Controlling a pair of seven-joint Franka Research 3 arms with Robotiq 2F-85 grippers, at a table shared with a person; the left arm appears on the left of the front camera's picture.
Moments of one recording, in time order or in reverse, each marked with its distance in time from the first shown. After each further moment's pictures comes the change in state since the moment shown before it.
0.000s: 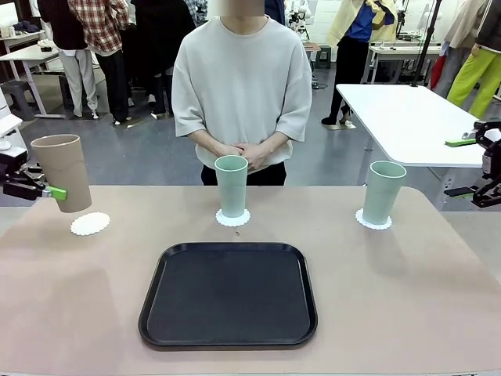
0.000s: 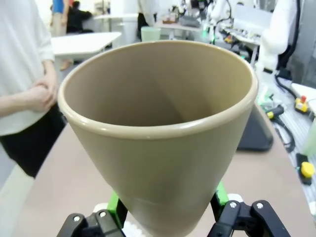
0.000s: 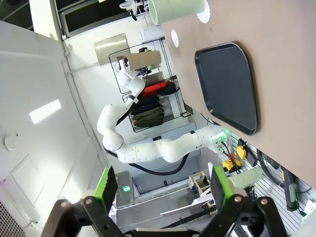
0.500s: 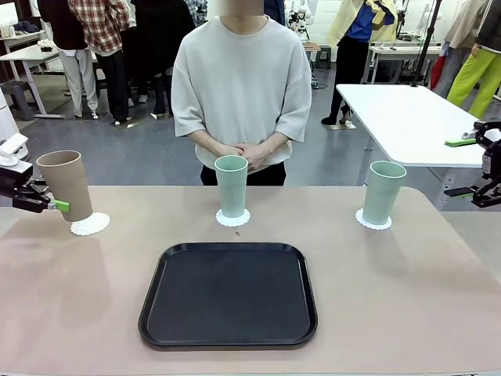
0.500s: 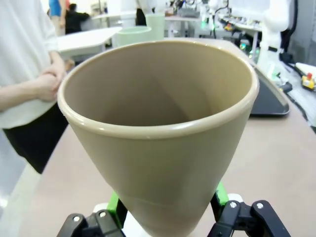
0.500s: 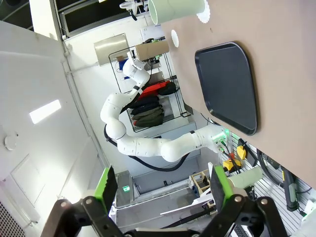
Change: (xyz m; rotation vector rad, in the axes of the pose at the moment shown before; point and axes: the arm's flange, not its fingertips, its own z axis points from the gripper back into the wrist) left arm -0.052 0.043 0.002 0.003 0.013 -0.080; right arm 0.000 0.000 0.000 0.000 0.000 0.000
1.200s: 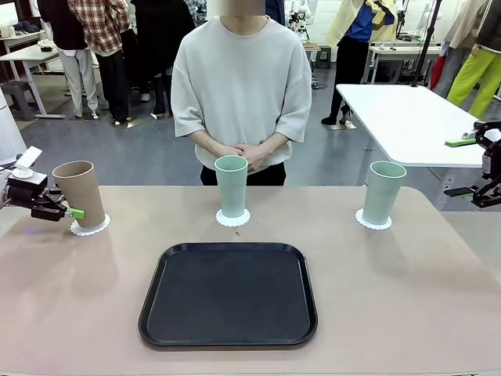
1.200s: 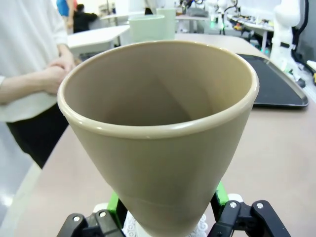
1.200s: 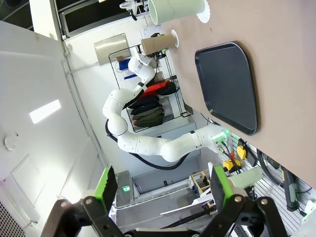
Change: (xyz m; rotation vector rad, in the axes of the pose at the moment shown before) left arm -0.028 0.015 -0.025 0.042 -0.014 -0.008; right arm 0.000 0.000 0.000 0.000 0.000 0.000
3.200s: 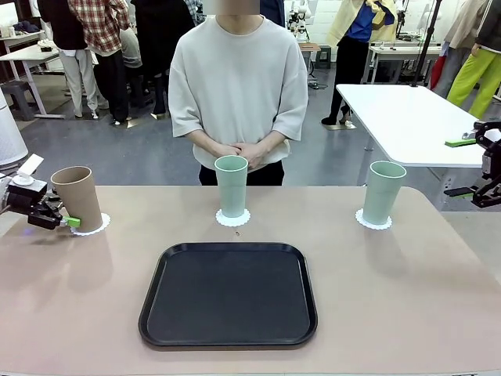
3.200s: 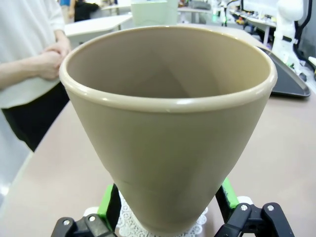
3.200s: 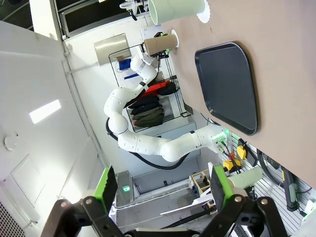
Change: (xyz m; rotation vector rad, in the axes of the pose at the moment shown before) left arm -0.020 -0.001 0.003 0.006 0.039 0.031; right arm 0.000 0.000 0.000 0.000 0.000 0.000
